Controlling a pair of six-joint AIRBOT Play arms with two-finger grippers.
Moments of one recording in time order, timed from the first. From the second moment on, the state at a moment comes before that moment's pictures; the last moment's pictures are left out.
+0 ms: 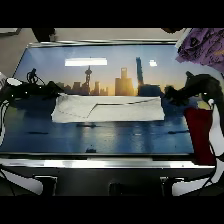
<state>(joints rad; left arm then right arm) 0.24 -1.79 1.54 0.77 -1.12 -1.36 -0.25 -1.71 1.51 1.97 -1.20 -1.50</state>
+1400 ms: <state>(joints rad) -0.22 -1.74 1.58 0.92 -0.95 -1.56 -0.23 -1.58 1.59 2.03 -1.41 -1.50</state>
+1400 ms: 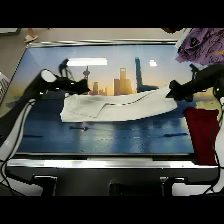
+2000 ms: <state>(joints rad) -0.68 -2.17 1.96 0.65 -0.75 -1.79 -0.23 -1.48 1.98 1.94 -1.65 -1.35</state>
